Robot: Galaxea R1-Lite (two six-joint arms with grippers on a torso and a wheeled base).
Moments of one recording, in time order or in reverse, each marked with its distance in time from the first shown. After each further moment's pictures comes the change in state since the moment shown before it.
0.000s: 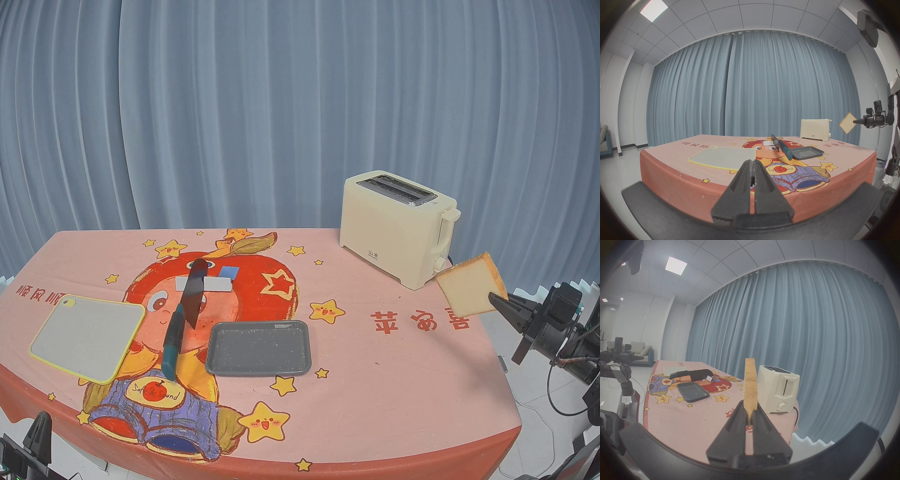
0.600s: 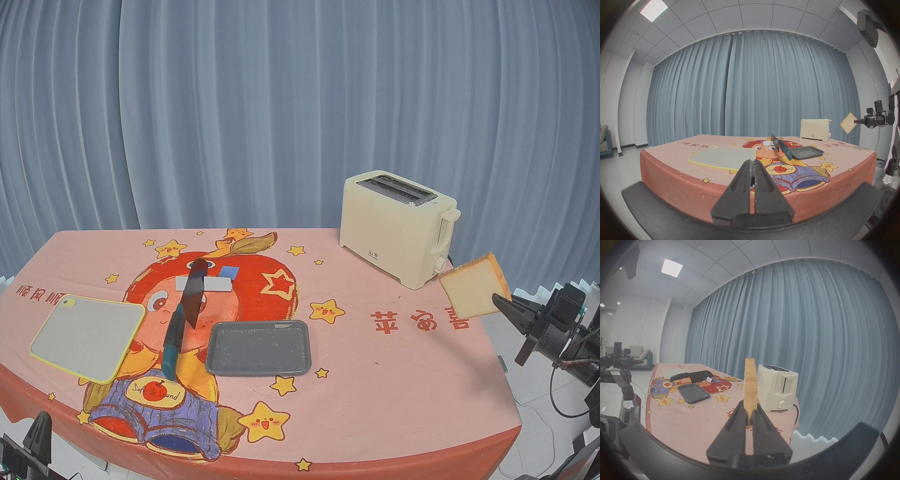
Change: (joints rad) left arm 0.000 0.000 0.000 0.000 0.000 0.000; right arm -0.013 -0.023 0.011 0.012 -0.002 0.035
